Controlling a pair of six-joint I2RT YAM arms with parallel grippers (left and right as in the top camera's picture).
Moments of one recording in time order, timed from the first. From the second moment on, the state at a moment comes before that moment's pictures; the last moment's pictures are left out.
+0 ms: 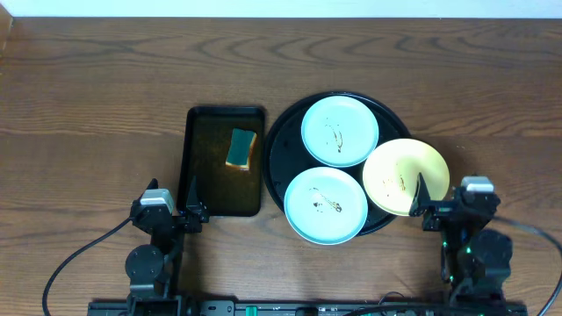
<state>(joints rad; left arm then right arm) 0.01 0.01 0.01 -0.11 0.03 -0.15 0.03 0.28 0.23 -0.21 0.05 0.04</state>
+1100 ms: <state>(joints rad) 0.01 0.01 0.01 -0.11 0.02 -0.14 0.03 0.84 0.55 -0.41 0.07 0.04</state>
